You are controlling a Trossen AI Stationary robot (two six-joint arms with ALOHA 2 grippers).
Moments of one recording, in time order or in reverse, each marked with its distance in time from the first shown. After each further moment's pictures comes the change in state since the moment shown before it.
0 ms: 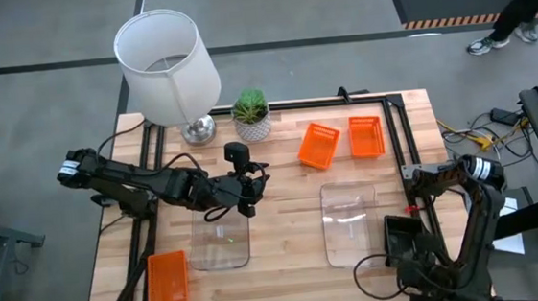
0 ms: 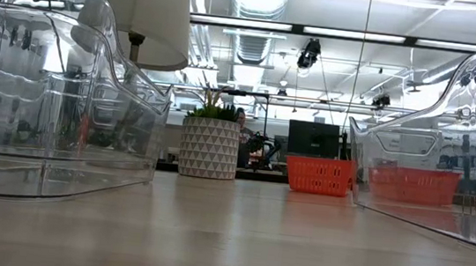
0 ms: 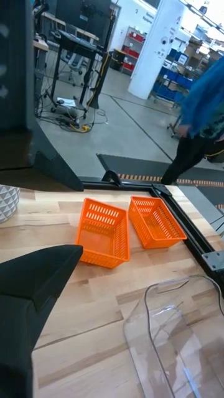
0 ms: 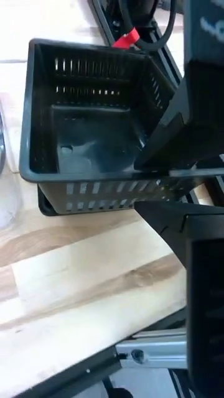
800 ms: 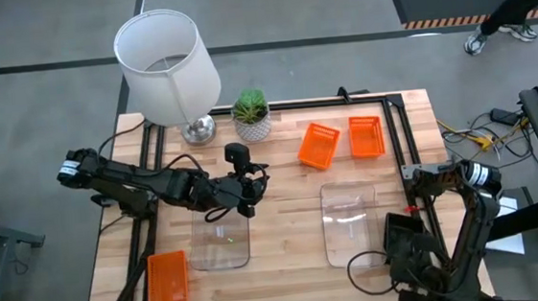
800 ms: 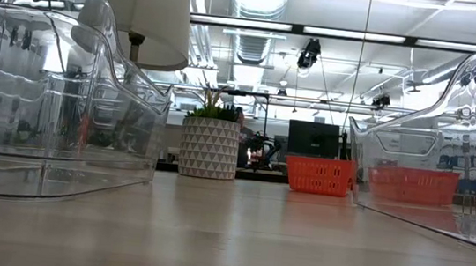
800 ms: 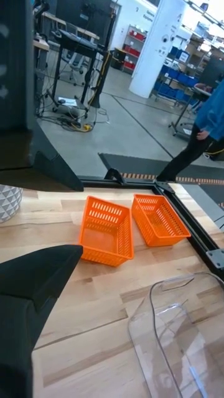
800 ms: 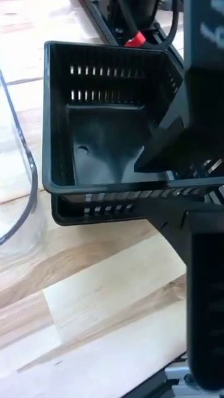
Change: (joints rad) left arm 0.000 0.000 -0.014 -0.001 0.000 -0.002; right arm -0.022 0.045 -0.021 -0.005 0.058 0.078
